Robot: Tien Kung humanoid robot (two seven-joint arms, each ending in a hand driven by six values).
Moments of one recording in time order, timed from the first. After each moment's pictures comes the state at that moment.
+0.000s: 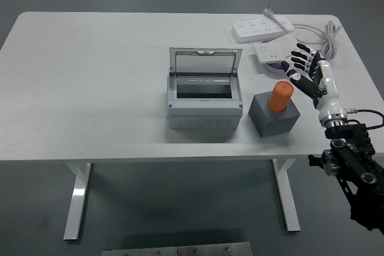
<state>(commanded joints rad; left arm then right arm) -0.20 0.38 -0.94 -0.45 1.42 0.00 0.60 0.77 0.00 0.59 0.89 -1.93 -0.34 -0.17</state>
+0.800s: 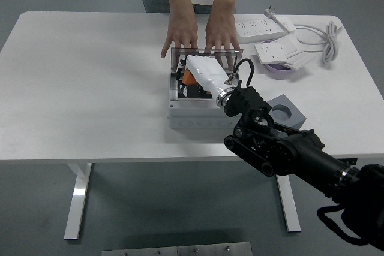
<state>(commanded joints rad) -0.20 0.37 -0.93 -0.45 1.43 0.00 0.60 0.77 0.00 0.61 0.86 -1.88 -0.31 -0.12</state>
